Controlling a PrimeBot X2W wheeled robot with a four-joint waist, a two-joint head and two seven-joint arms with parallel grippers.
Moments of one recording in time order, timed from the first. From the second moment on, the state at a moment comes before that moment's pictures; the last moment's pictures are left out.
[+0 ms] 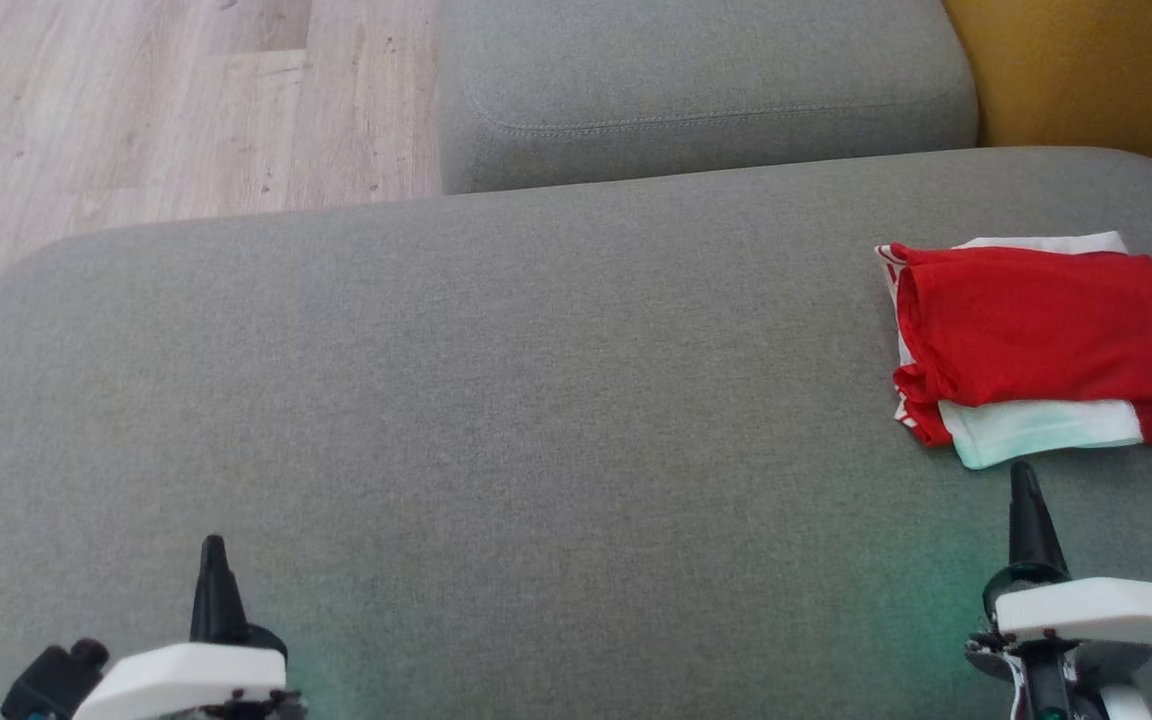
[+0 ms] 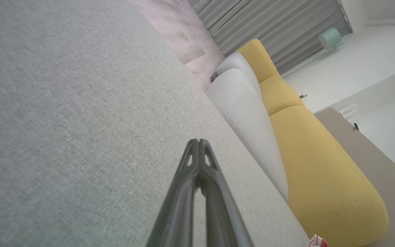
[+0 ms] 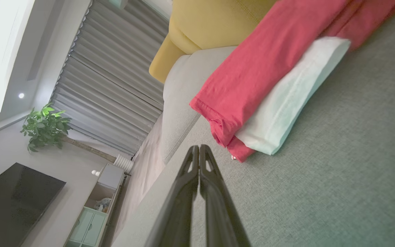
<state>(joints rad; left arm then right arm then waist) 0.03 0.04 -0.02 0.27 -1.02 -0.05 -0.05 0.01 -0.05 -0.04 0.30 0.97 0.13 -0.06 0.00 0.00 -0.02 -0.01</state>
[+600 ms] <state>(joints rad) 0.00 0.04 0.01 0.27 -1.20 -0.07 0.00 -0.01 -0.05 -0.07 0.30 1.17 0.13 -0.02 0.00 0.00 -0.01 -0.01</state>
